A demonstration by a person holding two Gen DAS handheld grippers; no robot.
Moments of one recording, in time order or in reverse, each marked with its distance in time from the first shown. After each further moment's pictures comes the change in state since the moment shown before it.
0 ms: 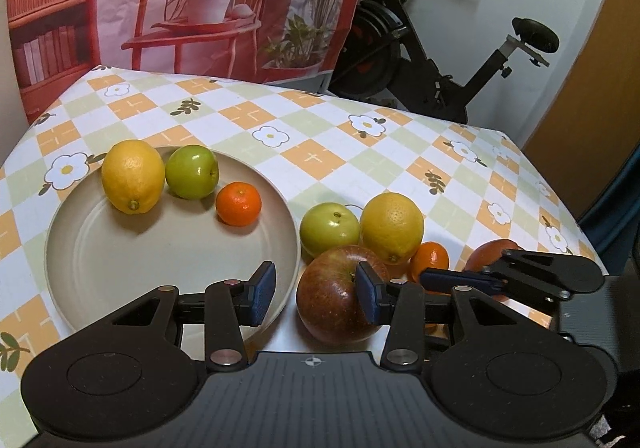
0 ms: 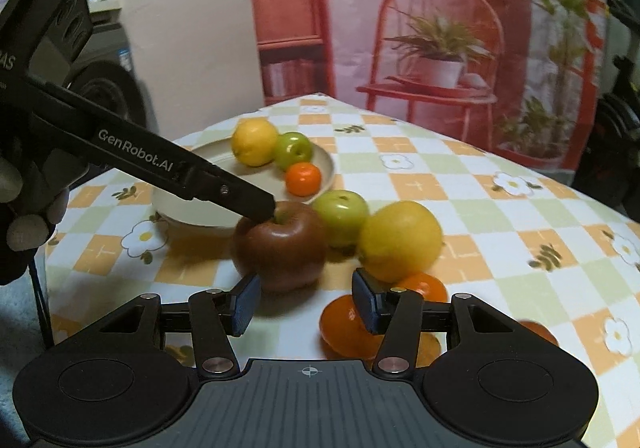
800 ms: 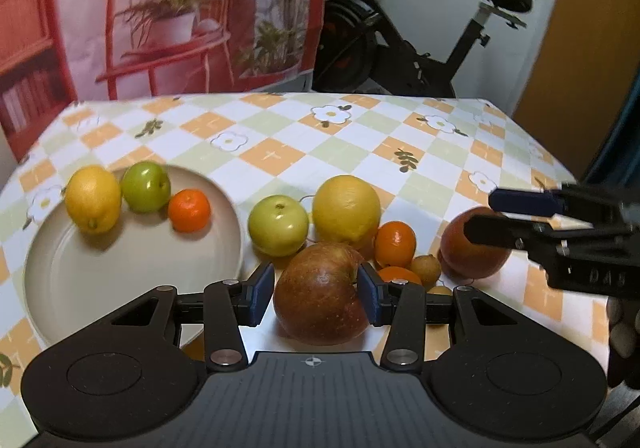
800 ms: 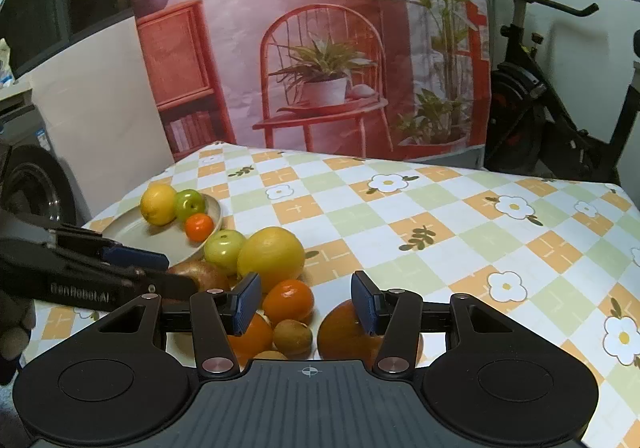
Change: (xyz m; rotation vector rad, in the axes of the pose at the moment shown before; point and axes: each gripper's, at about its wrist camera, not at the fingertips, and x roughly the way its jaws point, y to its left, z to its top) left arm 0.006 -0.041 -0.008 0.140 -0.001 0.038; right arm -0.068 -0.056 -0.013 0.254 -0.107 -0.208
